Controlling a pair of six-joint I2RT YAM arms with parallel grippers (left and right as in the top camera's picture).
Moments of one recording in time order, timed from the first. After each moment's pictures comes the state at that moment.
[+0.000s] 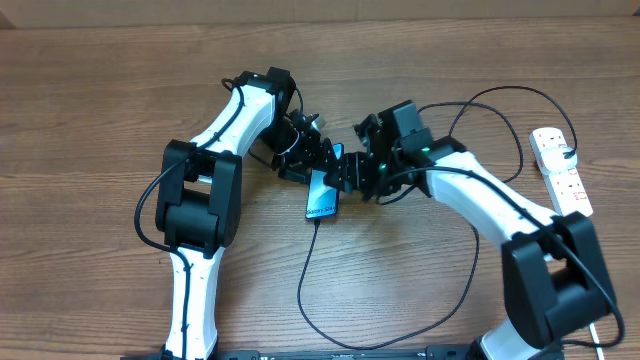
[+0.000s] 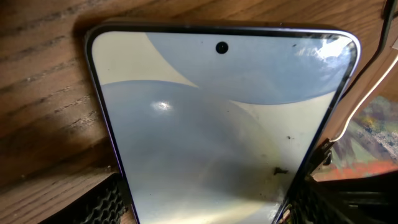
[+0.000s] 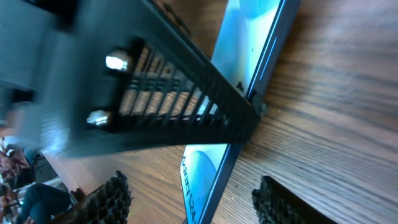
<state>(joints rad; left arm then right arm) -0.29 2.34 1.82 -1.22 0.69 -0.10 0.42 1.78 1.13 -0.48 -0.59 0.44</state>
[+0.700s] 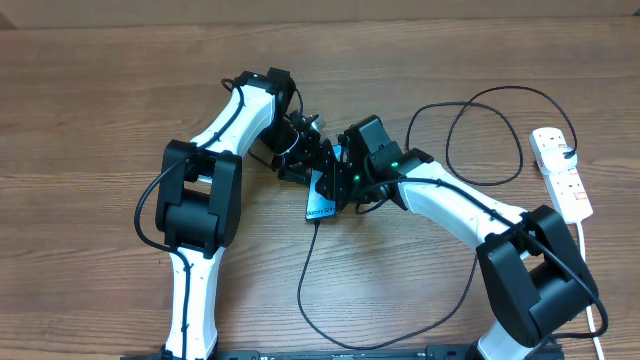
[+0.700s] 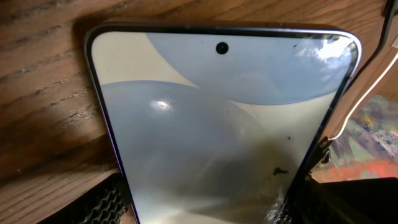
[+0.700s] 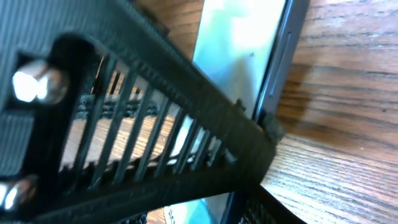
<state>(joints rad) -0.29 2.34 1.82 -1.23 0.69 -0.10 0.55 1.82 1.12 -0.40 -0.36 0.61</state>
